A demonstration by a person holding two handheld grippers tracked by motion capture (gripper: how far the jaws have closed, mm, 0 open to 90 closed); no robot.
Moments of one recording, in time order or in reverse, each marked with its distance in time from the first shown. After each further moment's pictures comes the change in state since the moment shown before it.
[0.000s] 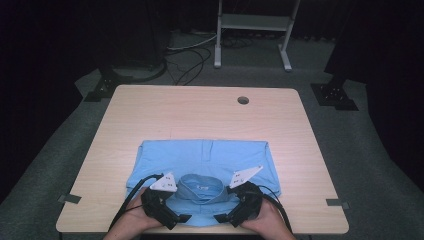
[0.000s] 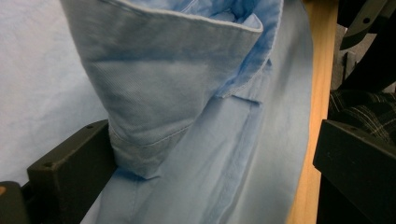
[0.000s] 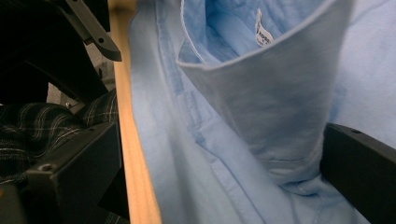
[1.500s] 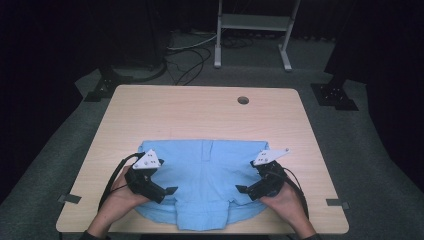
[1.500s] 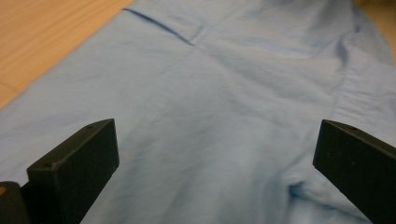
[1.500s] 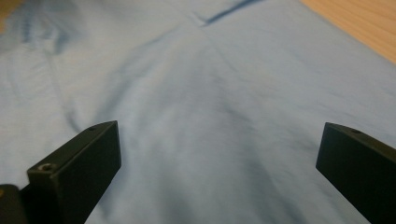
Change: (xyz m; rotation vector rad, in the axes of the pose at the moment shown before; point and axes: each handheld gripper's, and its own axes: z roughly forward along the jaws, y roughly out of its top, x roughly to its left) left arm 0.049 0.016 -0.046 -0.064 0.233 0.016; right arm -0.047 0.001 -0.060 -0.053 -0.334 0.012
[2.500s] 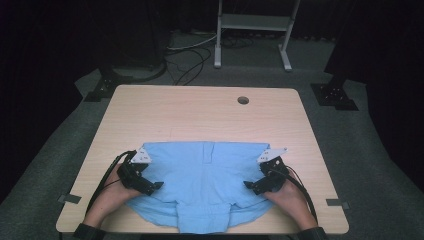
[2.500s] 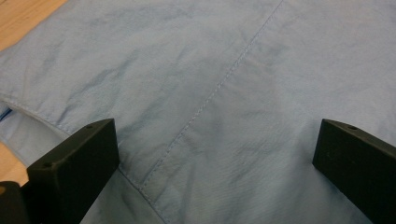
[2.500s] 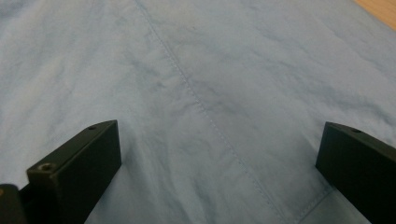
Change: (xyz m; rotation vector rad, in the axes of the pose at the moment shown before) left arm 0.036 -0.038 0.018 0.176 0.094 -0.058; right arm -0.031 -0.027 0.018 0.099 -0.116 0.005
